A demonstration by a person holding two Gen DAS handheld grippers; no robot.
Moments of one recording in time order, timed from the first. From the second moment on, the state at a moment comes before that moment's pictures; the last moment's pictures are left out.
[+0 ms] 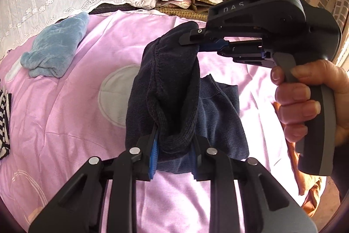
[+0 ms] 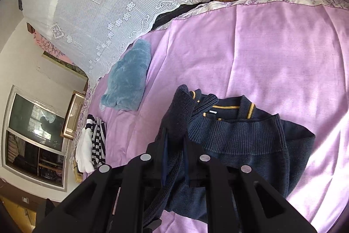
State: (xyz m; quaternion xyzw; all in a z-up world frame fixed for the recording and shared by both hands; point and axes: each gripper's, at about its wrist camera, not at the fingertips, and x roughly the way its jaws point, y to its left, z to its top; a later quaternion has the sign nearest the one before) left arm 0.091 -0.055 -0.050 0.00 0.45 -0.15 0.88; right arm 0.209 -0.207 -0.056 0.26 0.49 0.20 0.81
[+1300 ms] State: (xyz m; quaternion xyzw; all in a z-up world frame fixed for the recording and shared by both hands) left arm 0.068 -0.209 -0.127 0.13 0.50 -0.22 0.83; right arm 0.164 -0.356 -0.186 0.37 0.53 0.12 0.76
